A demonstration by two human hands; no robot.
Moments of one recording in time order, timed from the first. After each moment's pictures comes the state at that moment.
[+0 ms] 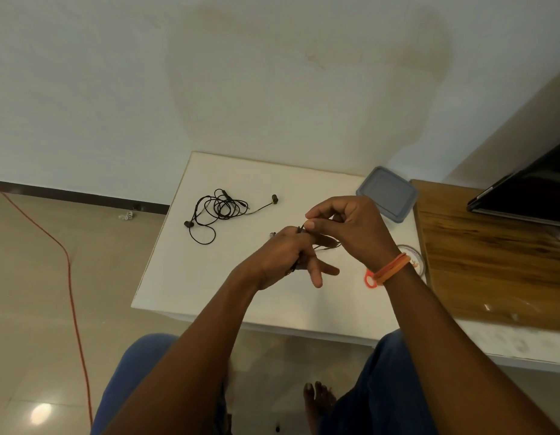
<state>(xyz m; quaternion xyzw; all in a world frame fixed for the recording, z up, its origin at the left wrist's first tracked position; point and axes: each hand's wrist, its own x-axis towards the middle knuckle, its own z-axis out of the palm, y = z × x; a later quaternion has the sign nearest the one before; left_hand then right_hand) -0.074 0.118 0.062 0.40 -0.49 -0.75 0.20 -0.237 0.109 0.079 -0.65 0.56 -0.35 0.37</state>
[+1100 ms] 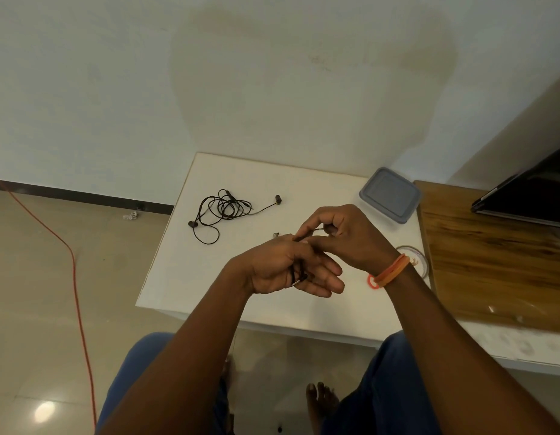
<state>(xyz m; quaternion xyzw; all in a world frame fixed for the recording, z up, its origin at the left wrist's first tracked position) -0.061 0.117 0.057 0.30 -0.40 -0.86 0.12 -0.231 0.110 0.074 -0.73 0.48 -0.27 0.41</state>
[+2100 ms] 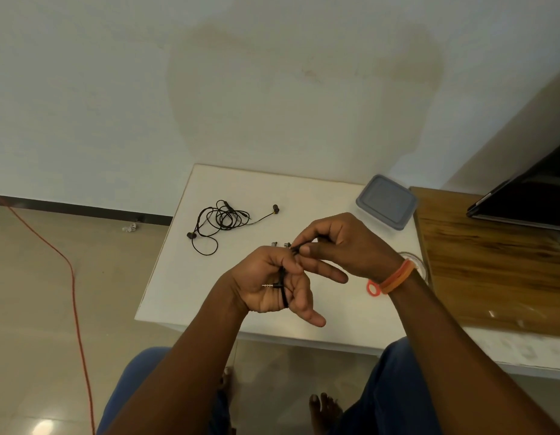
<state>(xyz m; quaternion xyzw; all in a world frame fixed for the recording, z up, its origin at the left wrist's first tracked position) -0.049 0.116 0.044 0.01 -0.29 -0.95 0.09 -0.235 0.110 0.086 -0.72 0.45 -0.25 0.46</state>
